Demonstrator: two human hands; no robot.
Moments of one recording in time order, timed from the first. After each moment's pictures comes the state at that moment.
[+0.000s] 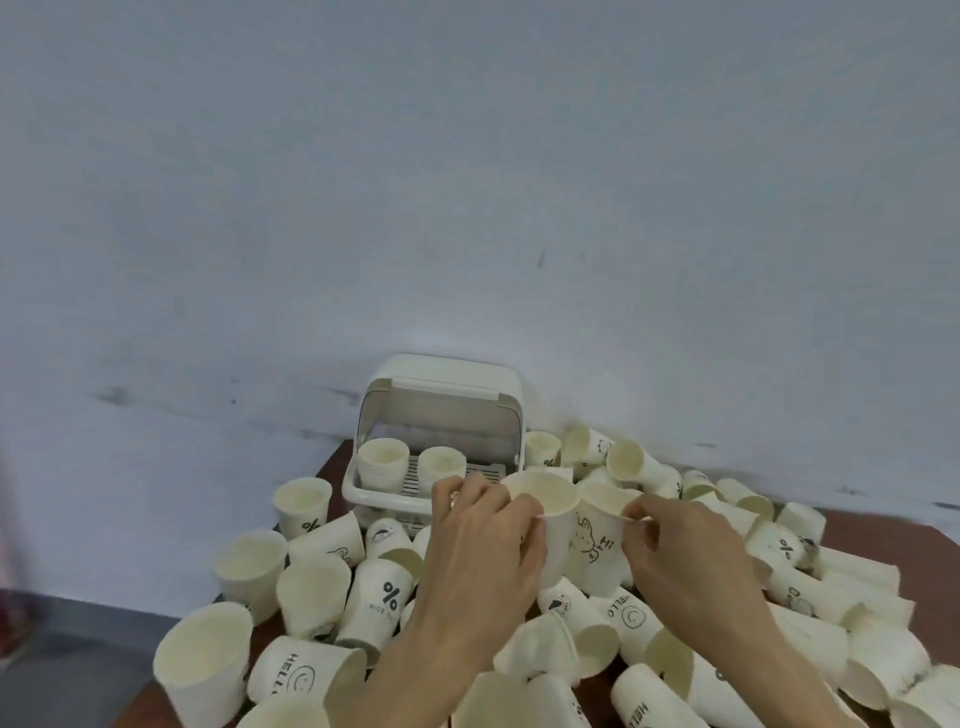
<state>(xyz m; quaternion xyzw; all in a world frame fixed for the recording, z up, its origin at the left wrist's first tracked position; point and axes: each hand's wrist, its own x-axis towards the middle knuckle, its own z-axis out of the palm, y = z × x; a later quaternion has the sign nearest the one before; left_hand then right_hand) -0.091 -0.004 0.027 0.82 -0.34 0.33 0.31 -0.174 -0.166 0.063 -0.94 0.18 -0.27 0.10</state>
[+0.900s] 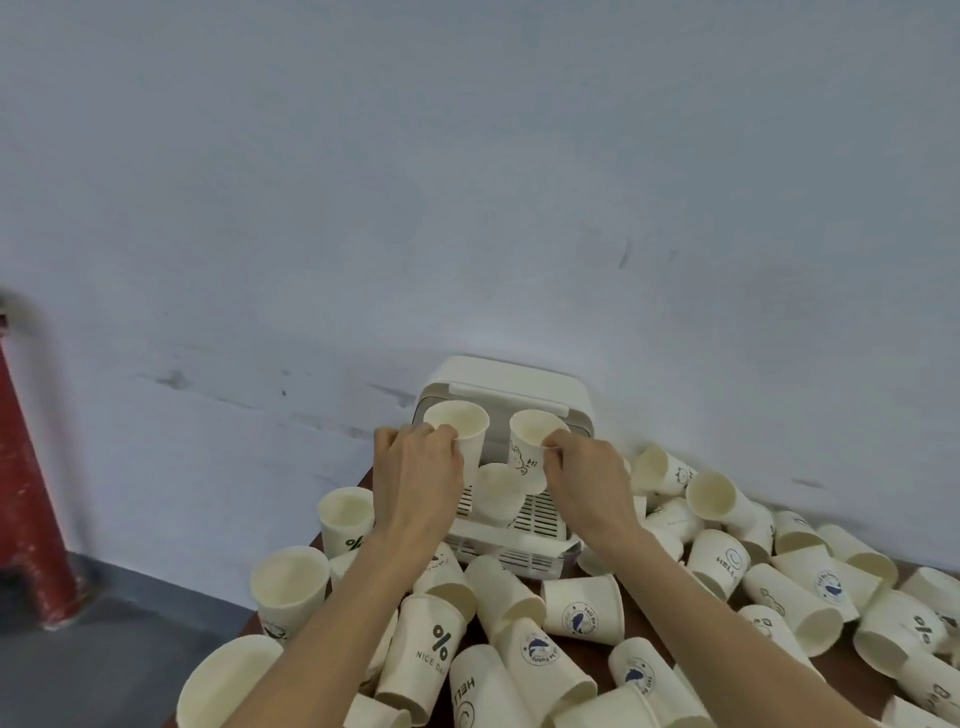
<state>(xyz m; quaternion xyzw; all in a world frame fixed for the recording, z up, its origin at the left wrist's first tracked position) 0.075 0.041 0.017 0.90 -0.13 0.34 0.23 0.043 -0.133 0.031 -0.95 0.07 -0.29 0.12</state>
